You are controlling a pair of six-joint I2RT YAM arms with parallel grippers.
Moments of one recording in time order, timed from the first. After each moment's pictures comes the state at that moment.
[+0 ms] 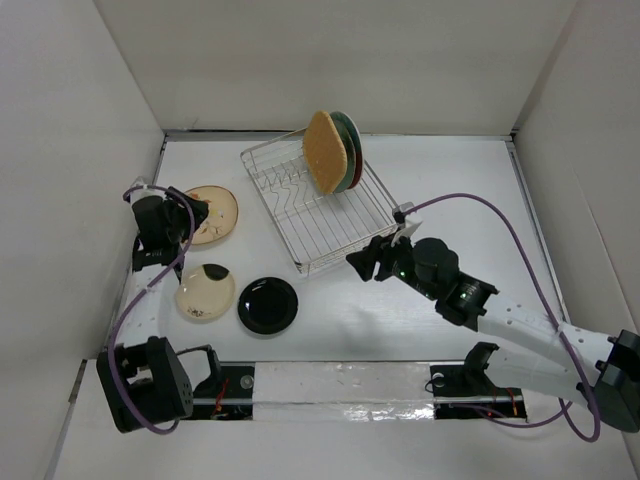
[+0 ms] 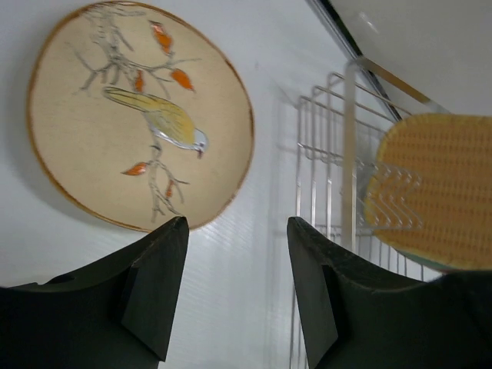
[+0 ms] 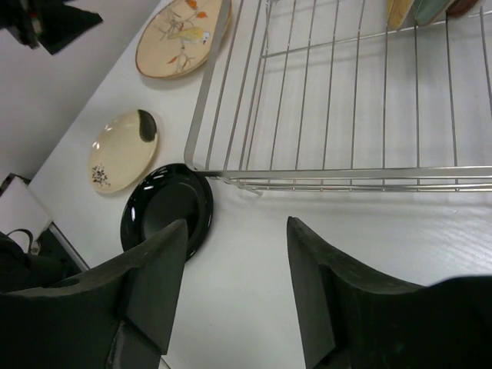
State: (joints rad) left arm 0.21 1.10 0.70 -0.02 0.13 -0.70; right arm 0.87 0.98 0.63 0.14 0.13 0.47
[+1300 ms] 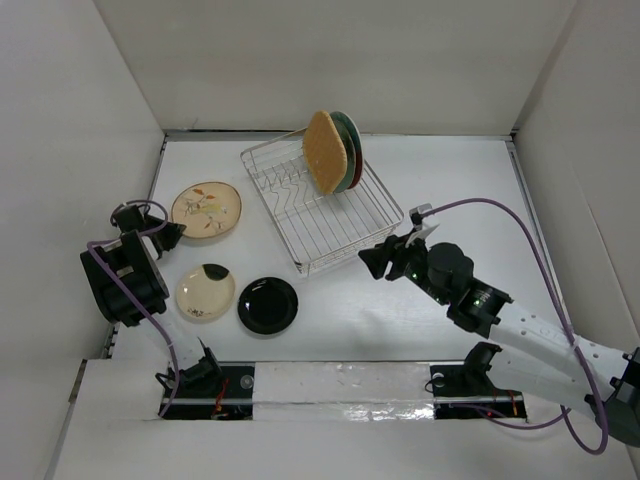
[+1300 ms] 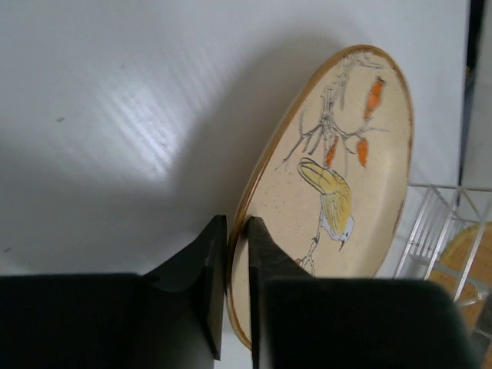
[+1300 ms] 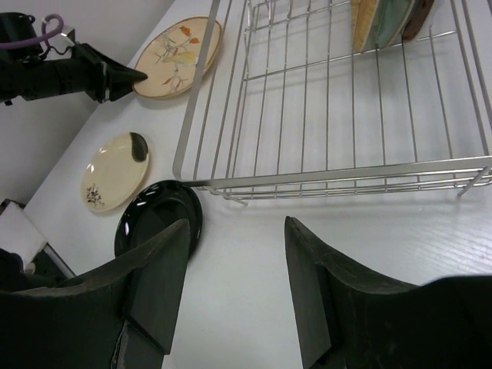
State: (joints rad) left arm 0.48 1.77 0.82 0.21 0.29 -0.79; right arm 0.85 0.86 0.59 0.11 0.19 0.47
